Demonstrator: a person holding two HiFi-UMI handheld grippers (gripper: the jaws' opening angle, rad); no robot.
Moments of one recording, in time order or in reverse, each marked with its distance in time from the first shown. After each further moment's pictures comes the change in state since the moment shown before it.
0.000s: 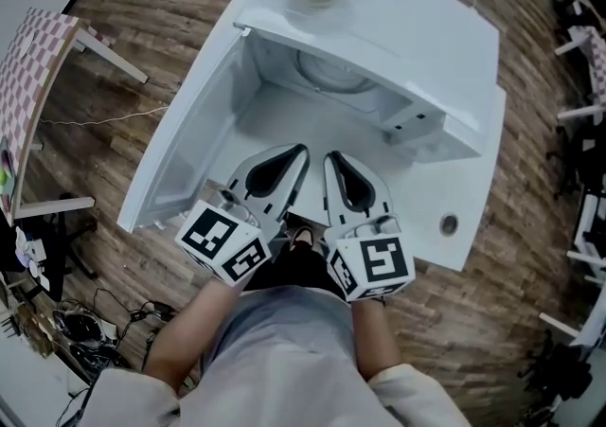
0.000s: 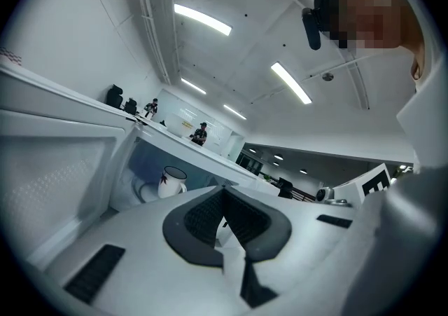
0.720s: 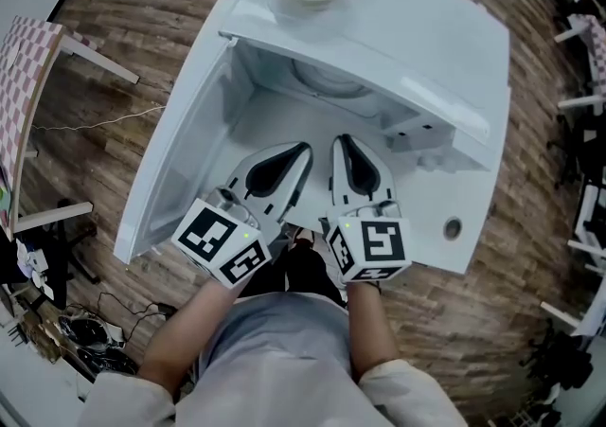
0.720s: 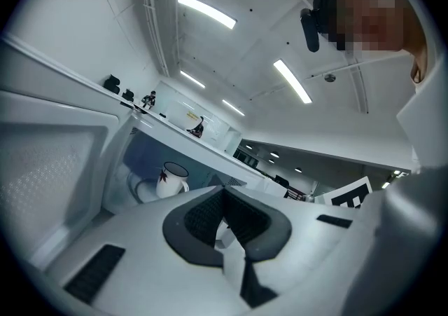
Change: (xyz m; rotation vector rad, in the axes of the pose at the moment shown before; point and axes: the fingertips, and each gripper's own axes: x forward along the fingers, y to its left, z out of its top) left arm 0.030 0.023 0.000 -0.032 0.046 -0.036; right arm 0.047 -0.050 -0.012 0.035 0.004 -0.149
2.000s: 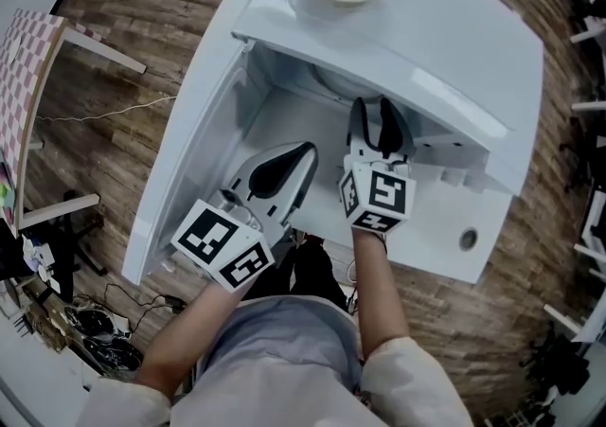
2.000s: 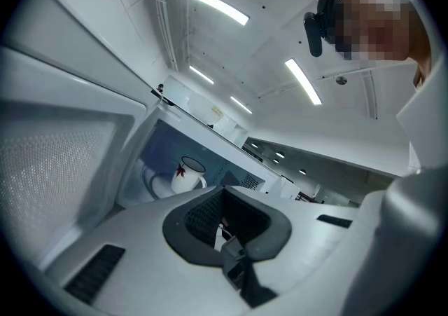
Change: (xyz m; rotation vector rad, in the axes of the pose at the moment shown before) left arm 0.001 0.044 -0.005 -0.065 0.032 0.038; right arm 0.090 -0.061 -0.029 -0.034 -0.058 -0.195
